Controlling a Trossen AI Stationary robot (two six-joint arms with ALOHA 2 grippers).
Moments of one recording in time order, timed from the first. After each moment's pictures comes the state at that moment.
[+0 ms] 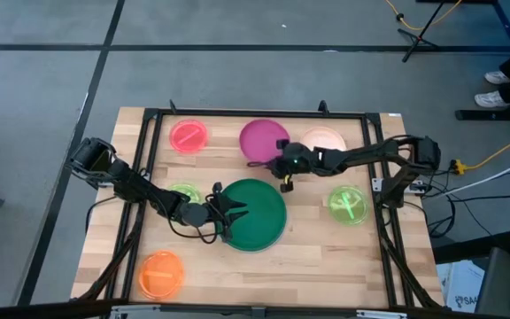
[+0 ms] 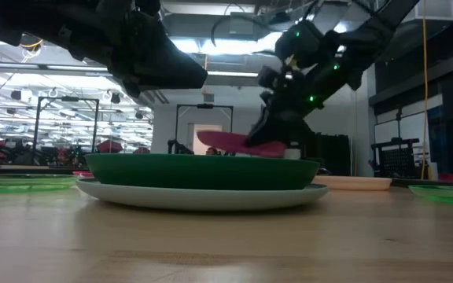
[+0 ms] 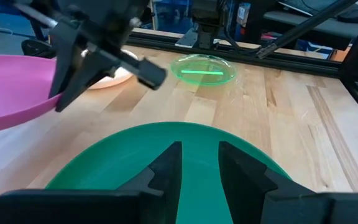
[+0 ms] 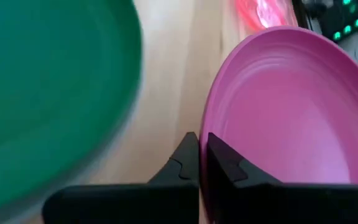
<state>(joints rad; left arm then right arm) -0.40 1.56 0.61 0.61 -0.64 -0.30 -0.17 1.67 0.83 0.21 0.05 -0.57</state>
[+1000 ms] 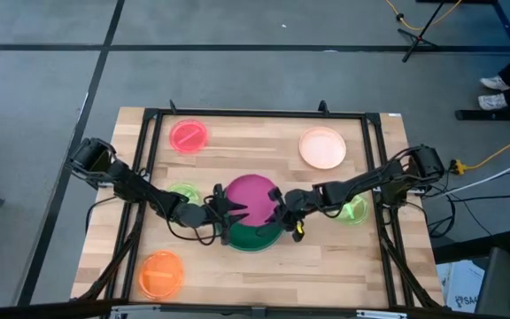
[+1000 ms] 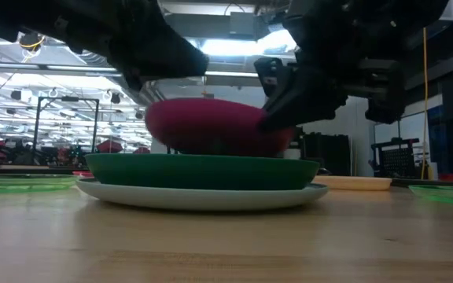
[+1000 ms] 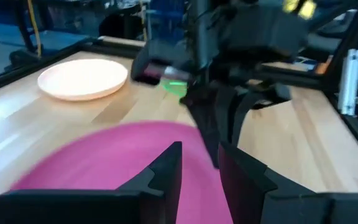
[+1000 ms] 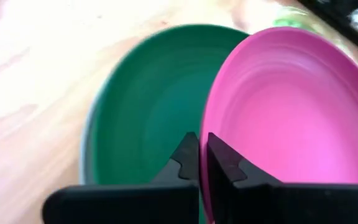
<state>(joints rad) -0.42 1.56 0.61 0.68 -0.64 -0.27 0.22 1.68 0.83 0.21 -0.11 -0.50</state>
